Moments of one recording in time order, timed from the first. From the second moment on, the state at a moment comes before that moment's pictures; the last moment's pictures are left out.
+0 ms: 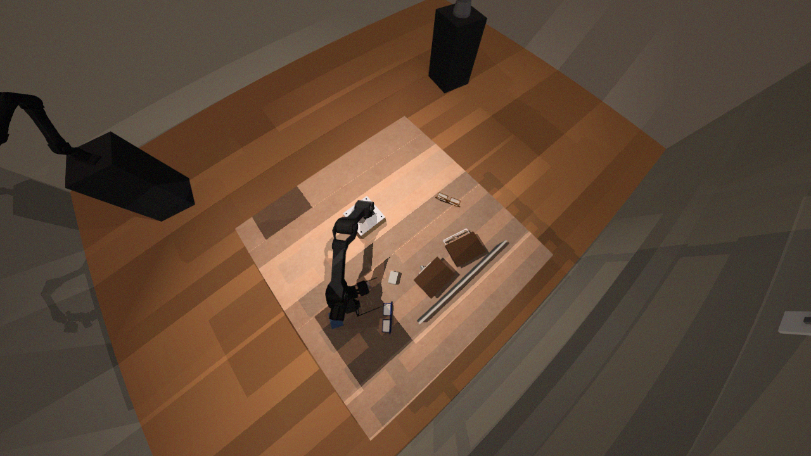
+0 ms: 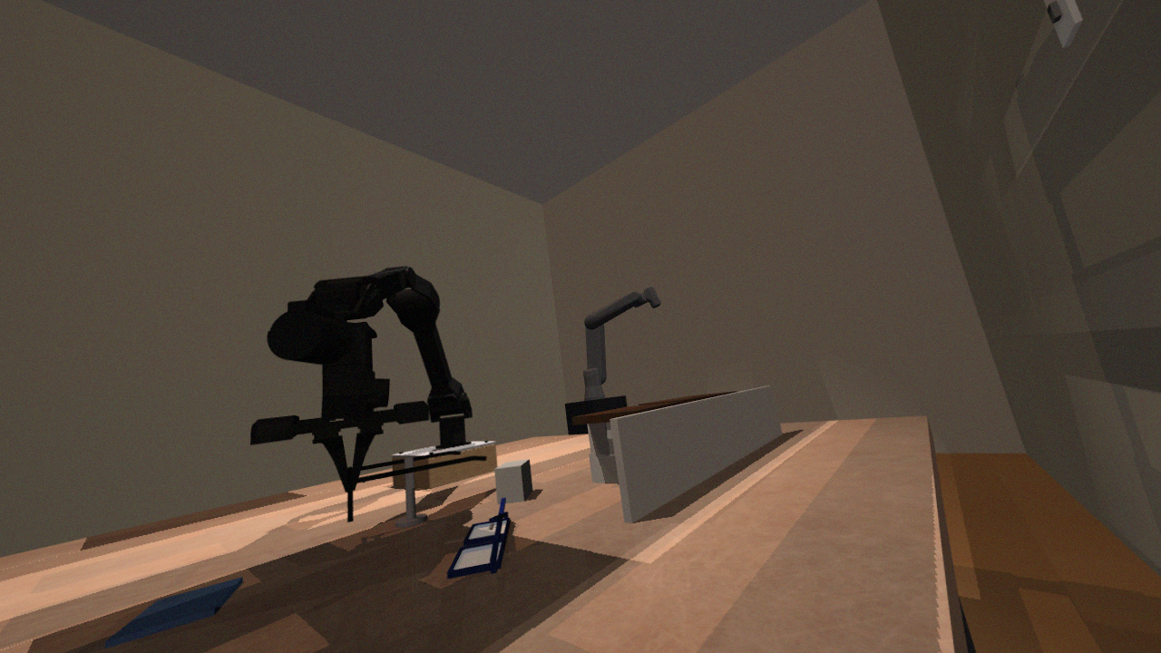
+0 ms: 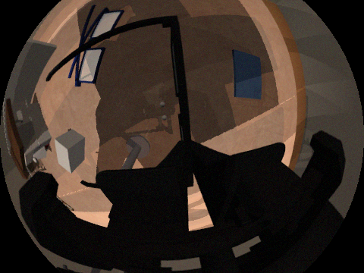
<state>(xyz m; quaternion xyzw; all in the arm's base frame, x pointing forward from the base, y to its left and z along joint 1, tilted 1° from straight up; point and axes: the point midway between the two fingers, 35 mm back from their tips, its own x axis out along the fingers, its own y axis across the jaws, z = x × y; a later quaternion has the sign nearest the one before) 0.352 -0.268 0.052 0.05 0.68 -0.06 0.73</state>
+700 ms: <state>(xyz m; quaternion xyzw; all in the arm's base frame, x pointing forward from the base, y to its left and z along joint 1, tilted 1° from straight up) 0.352 -0.268 0.051 0.05 0.68 -0.06 0.72</state>
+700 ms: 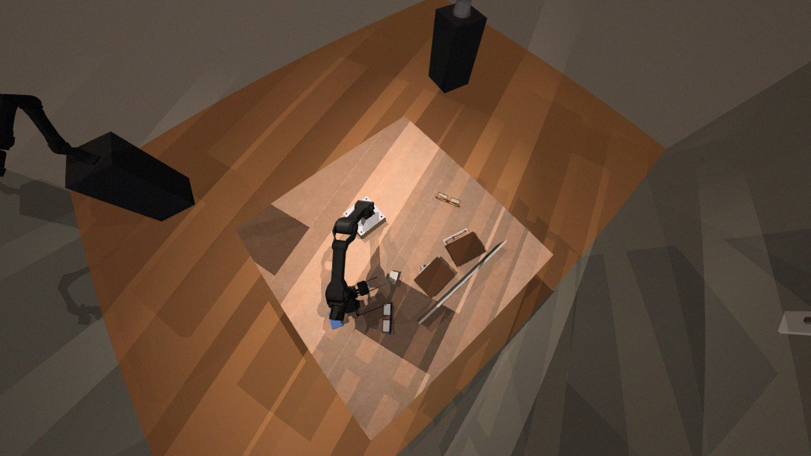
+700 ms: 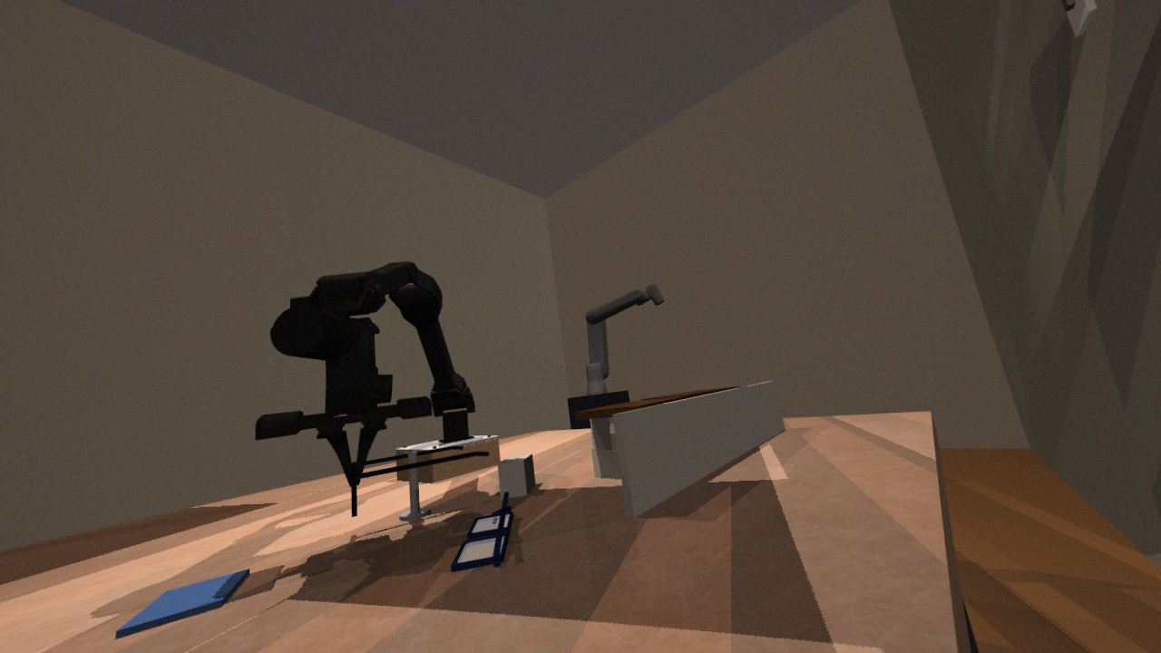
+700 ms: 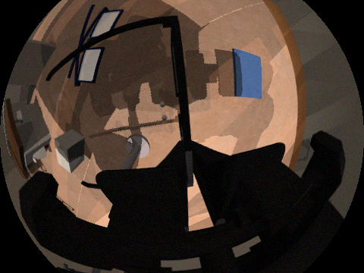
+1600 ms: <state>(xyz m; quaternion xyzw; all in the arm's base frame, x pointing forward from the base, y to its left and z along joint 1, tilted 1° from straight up) 0.340 -0.267 0.110 0.05 0.68 -0.07 0.73</state>
